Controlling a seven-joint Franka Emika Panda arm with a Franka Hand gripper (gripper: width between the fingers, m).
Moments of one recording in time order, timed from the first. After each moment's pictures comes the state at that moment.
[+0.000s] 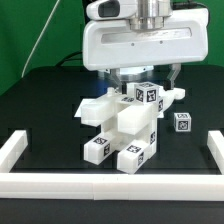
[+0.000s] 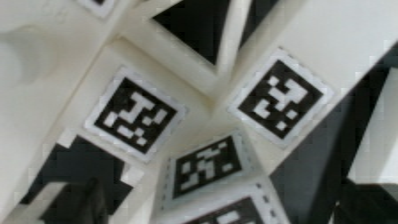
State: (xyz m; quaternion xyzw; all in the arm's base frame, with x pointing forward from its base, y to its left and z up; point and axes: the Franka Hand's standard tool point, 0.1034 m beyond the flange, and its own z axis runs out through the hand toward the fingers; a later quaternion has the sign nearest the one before) arm 0.542 0.020 0.116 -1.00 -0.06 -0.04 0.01
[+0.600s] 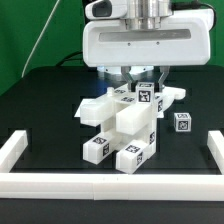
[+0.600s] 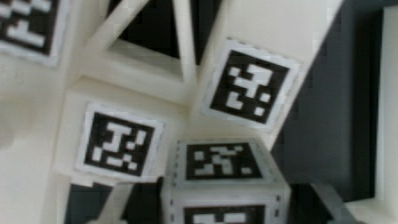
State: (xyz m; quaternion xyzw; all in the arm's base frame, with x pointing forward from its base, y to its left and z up) arm 0.542 0.021 0.116 -0.99 0.15 -0.03 0.02
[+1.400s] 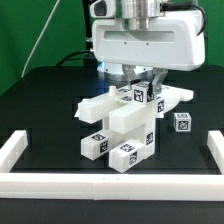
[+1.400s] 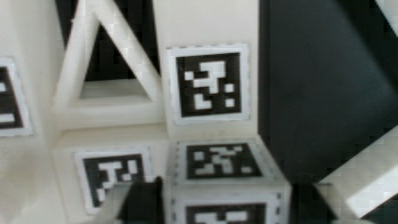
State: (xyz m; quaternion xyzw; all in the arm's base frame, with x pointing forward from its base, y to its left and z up) arm 0.543 0.019 0.116 -0.93 0.35 -0.03 0.03
